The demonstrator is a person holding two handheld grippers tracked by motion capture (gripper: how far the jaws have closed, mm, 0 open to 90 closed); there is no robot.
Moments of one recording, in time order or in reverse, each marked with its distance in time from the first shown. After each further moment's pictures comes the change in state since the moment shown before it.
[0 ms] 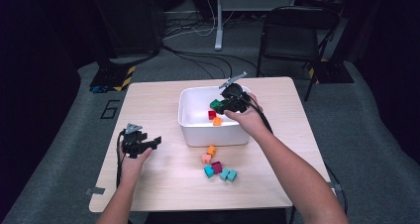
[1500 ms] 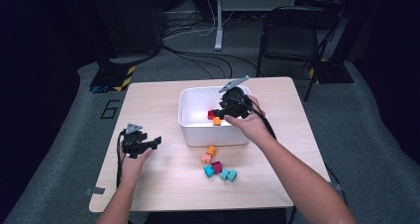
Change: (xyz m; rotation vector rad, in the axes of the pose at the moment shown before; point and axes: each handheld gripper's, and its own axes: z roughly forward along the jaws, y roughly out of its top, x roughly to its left) left arm -0.001 0.000 0.000 0.002 0.006 0.002; right arm 0.027 -0.006 -0.030 -0.064 0.012 -0.056
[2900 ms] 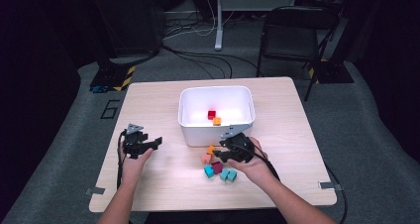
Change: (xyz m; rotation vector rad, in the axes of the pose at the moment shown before) left arm -0.003 0.000 0.000 0.006 -0.004 -0.001; right arm 0.061 -0.101 0.011 0.005 0.078 -0.029
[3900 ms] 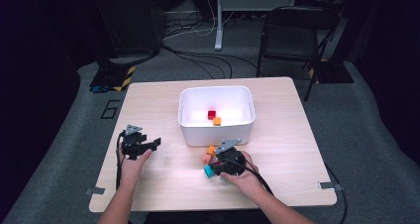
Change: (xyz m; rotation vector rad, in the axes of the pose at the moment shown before) left arm 0.002 -0.003 -0.003 0.008 0.012 -0.005; right arm 0.017 -0.039 0.050 0.062 -0.015 0.024
